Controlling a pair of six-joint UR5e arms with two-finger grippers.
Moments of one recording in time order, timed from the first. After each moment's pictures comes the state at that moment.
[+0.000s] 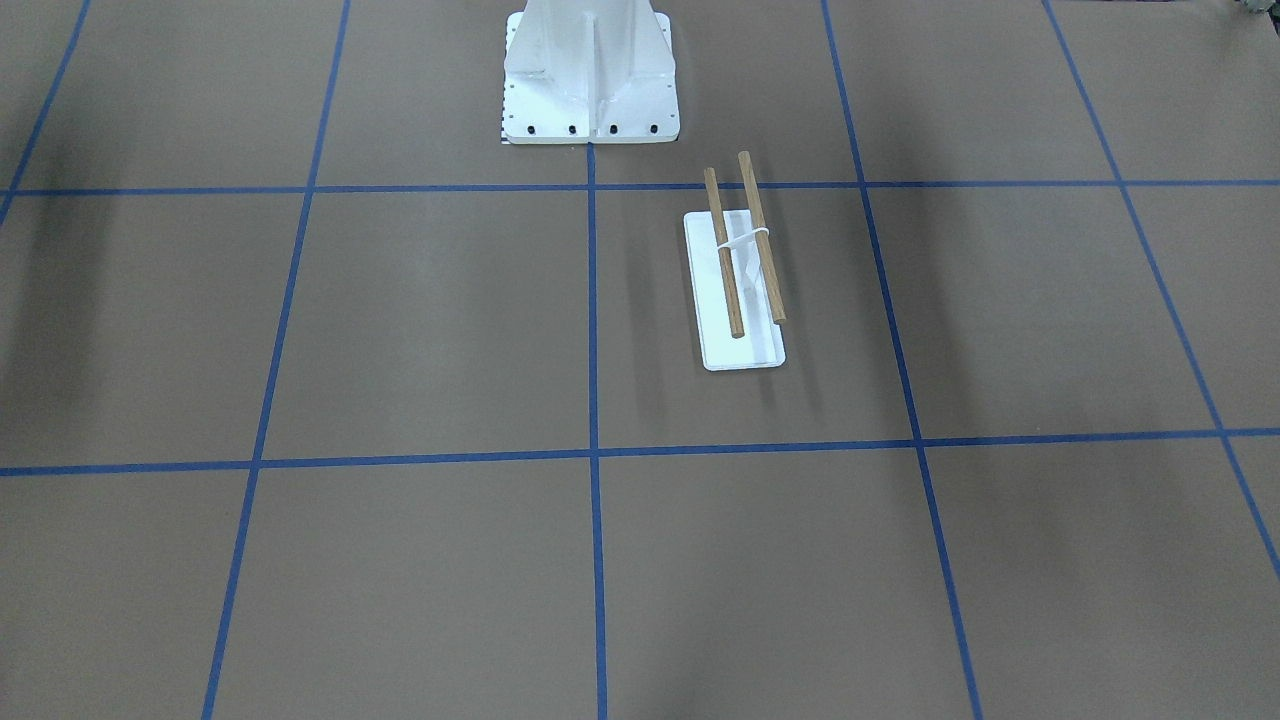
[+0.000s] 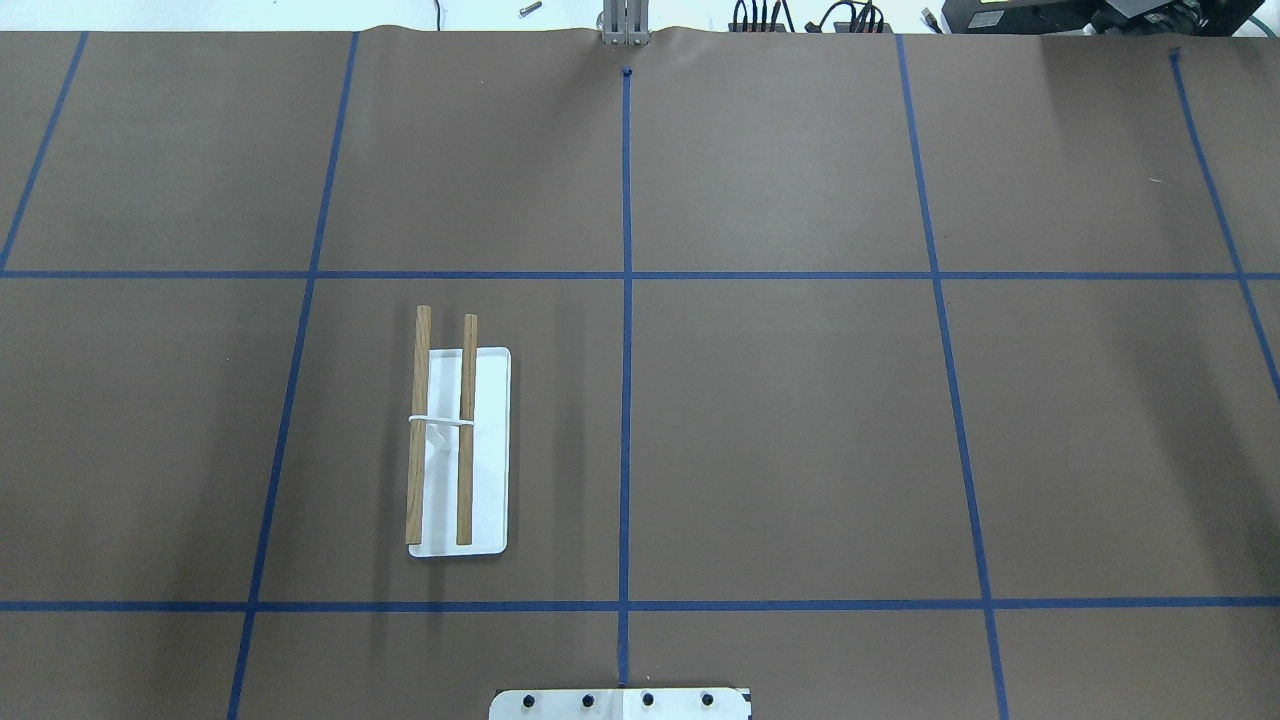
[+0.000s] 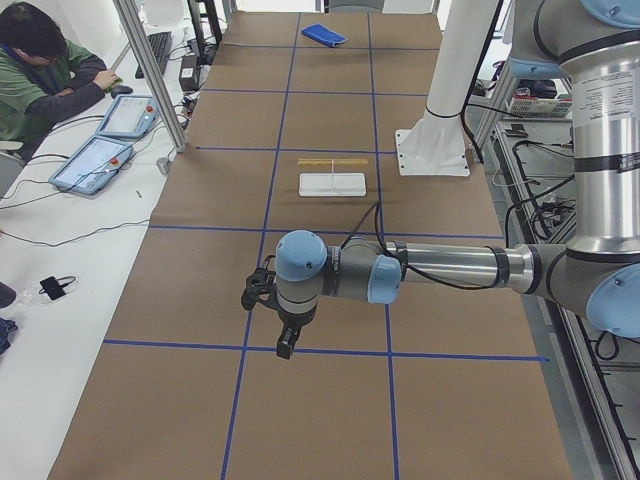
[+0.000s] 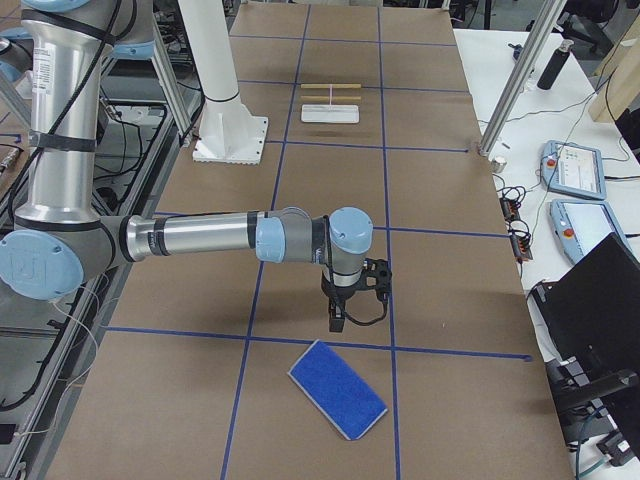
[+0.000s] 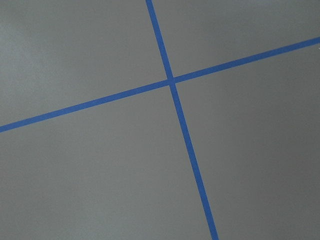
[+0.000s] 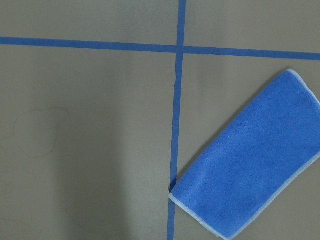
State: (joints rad) left arm -1.59 -1.42 -1.76 -1.66 -2.34 0.20; right arm 1.49 -1.71 1.81 -1.67 2.30 0.03
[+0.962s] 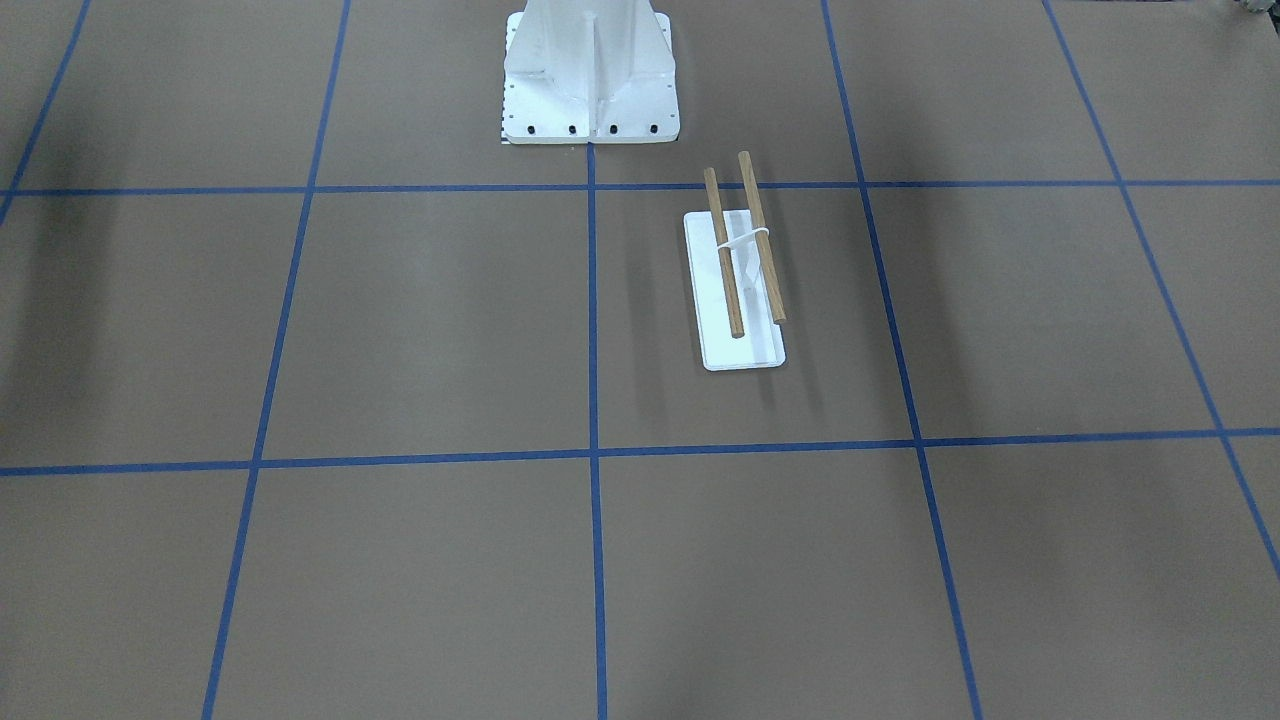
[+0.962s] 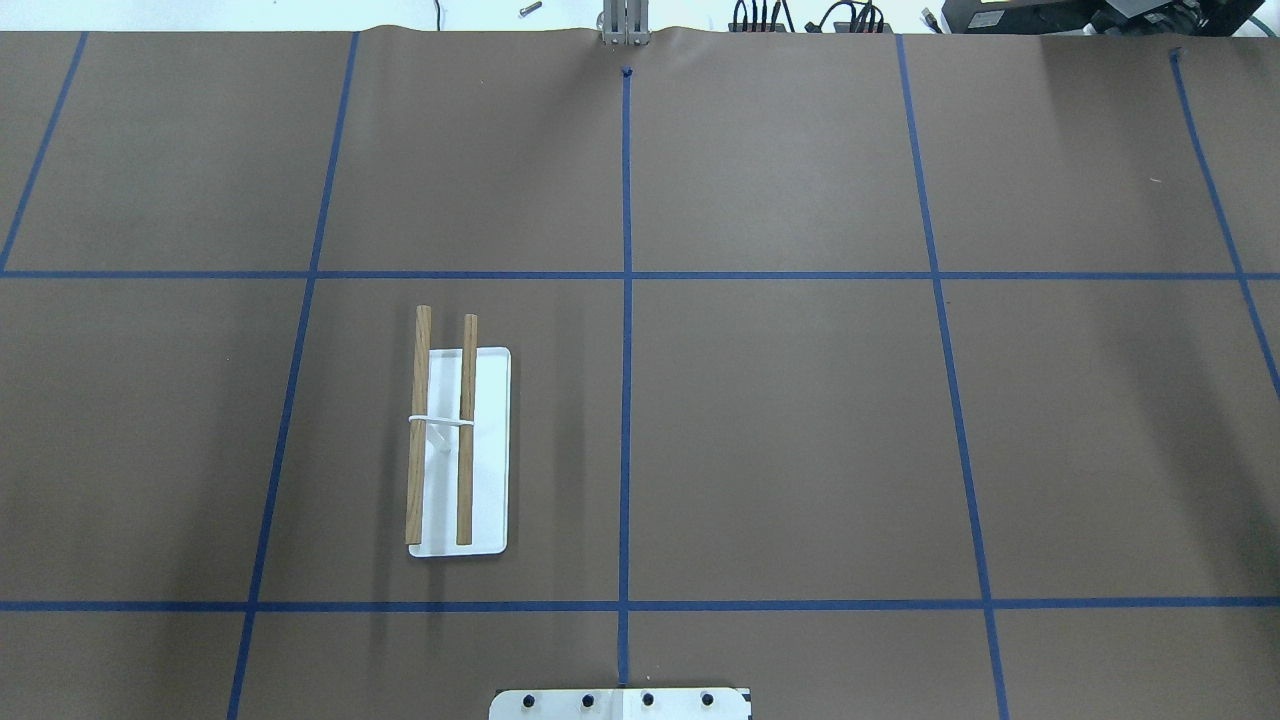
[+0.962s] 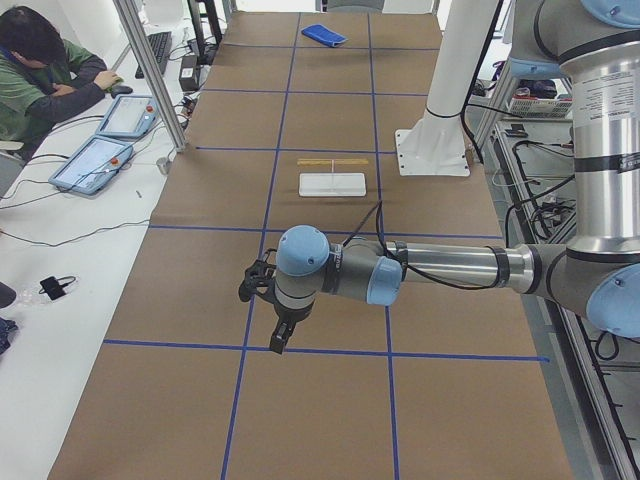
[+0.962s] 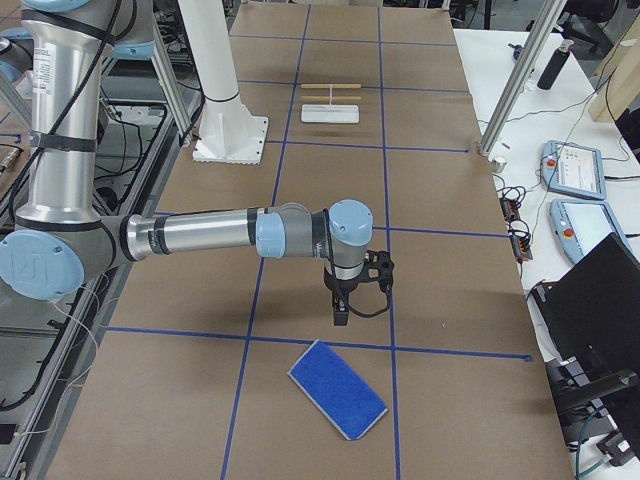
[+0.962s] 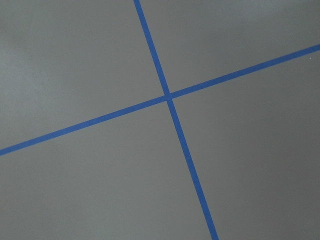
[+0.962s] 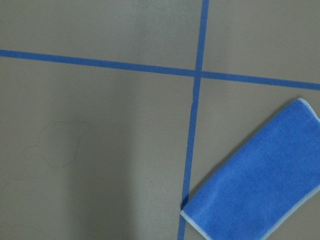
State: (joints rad) left arm -1.60 -1.43 -1.76 -1.76 -2.33 0.20; right arm 1.49 -1.70 1.85 -1.59 2.31 0.03
